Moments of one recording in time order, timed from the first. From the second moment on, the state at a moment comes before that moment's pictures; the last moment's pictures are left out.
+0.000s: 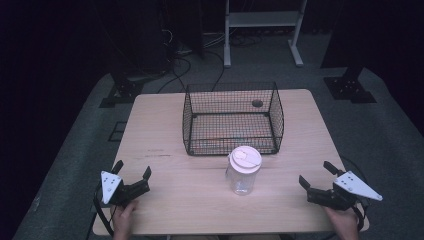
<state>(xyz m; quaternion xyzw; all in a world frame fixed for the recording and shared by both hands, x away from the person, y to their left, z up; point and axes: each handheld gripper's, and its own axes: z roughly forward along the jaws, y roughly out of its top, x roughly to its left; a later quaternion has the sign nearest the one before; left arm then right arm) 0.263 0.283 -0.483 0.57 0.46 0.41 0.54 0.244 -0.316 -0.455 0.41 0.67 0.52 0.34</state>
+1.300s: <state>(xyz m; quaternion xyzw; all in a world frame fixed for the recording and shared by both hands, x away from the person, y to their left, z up) 0.263 0.283 -0.483 0.57 0.46 0.41 0.54 0.238 -0.207 -0.428 0.27 0.73 0.57 0.26</state>
